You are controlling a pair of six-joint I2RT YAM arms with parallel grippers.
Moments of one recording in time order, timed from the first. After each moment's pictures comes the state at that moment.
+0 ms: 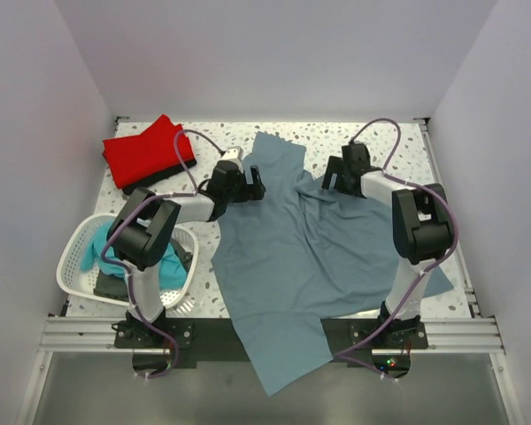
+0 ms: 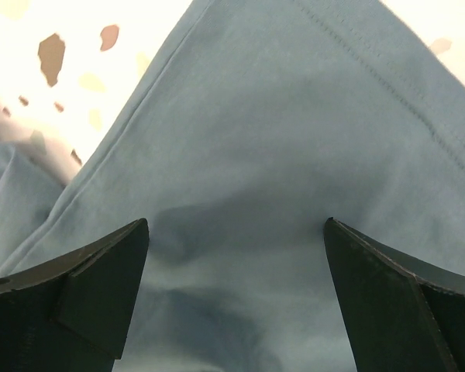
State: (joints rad) left arm -0.48 1.92 1.02 0.33 -0.04 -0.49; right arm 0.21 1.91 1.19 -0.16 0.19 0.40
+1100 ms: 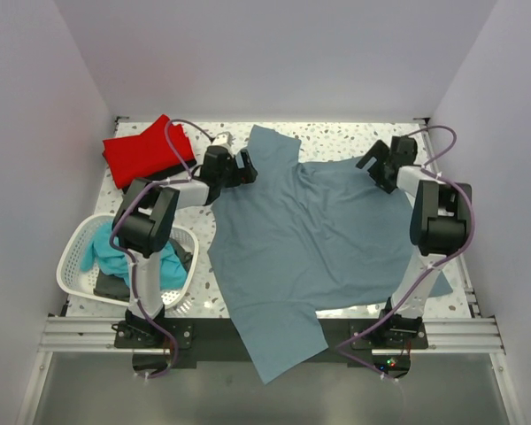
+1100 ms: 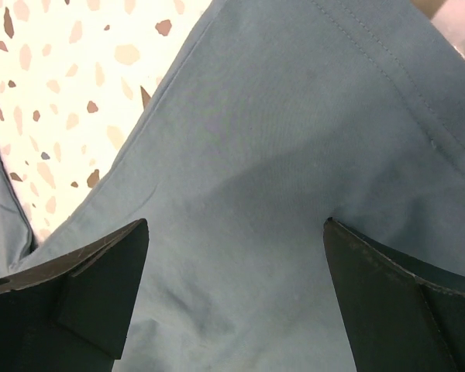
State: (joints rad) left arm -0.35 2.05 1.18 0.32 0.04 -0.50; right arm -0.11 1.99 1.27 -0.08 -0.07 0.64
